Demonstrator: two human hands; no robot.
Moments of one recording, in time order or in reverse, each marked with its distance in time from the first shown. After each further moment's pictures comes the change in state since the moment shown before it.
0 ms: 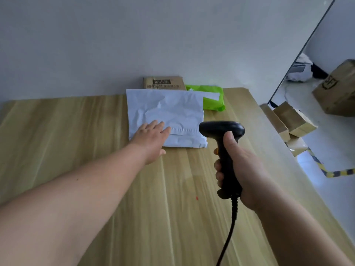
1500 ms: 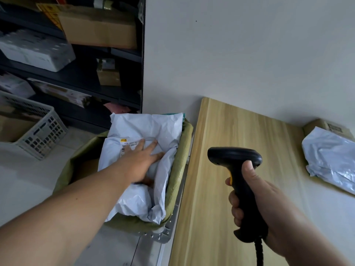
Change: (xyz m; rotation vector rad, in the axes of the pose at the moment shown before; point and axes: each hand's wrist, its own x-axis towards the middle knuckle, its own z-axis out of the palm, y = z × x) left_hand -0.434 -0.493 0.194 -0.317 -0.160 -0.291; right_hand -0.186 0.096 0.549 -0.304 -0.300 0.149
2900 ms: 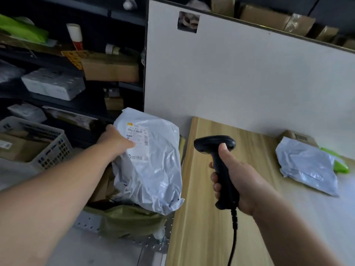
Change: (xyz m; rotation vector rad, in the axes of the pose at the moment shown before) left_hand -0.099 -0.014 -0.132 -0.890 0.388 -0.762; right_hand -0.060 -0.032 0.020 0.020 0.014 -0.114
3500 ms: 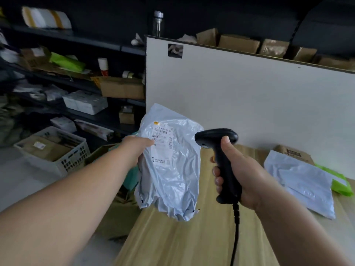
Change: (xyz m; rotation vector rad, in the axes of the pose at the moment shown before) left_hand -0.171 0.091 0.079 -0.747 -0.038 -0.051; right_hand -0.051 -0.014 -0.152 -0.007 -0.210 -0.160
